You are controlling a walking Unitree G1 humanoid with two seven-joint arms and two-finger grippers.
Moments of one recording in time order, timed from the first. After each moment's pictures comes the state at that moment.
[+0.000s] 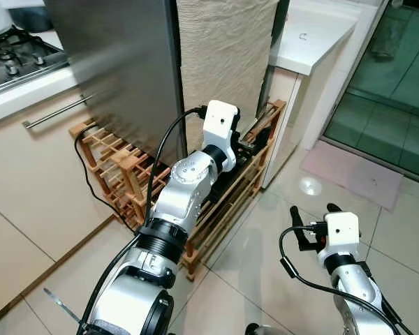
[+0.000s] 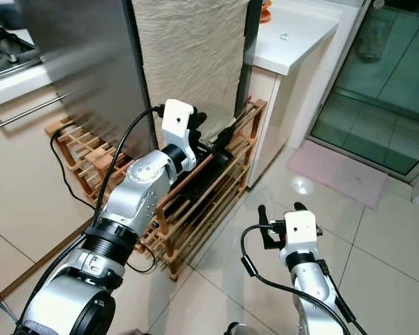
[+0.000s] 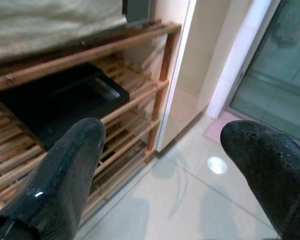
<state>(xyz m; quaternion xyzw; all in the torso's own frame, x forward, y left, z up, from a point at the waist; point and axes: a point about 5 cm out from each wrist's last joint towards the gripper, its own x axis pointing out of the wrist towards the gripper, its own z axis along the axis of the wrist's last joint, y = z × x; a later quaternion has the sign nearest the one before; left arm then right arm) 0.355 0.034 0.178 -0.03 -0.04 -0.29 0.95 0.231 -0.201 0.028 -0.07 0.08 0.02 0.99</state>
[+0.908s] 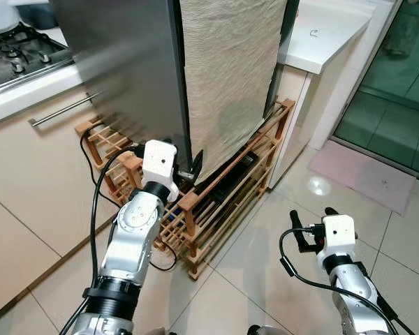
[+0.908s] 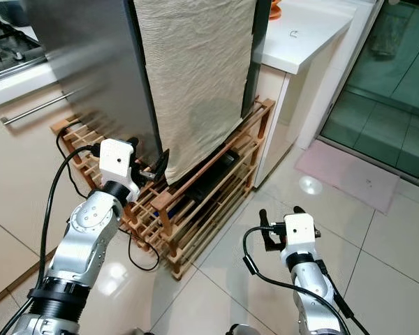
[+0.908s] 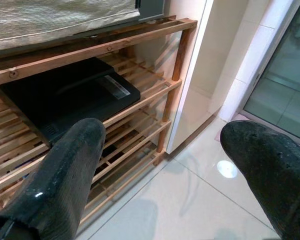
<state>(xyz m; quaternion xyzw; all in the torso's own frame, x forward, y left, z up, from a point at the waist) 0.319 0.108 0.135 0.02 -0.04 -0.16 0.99 0.241 -0.206 0.015 -0.07 0.08 0.03 0.99</state>
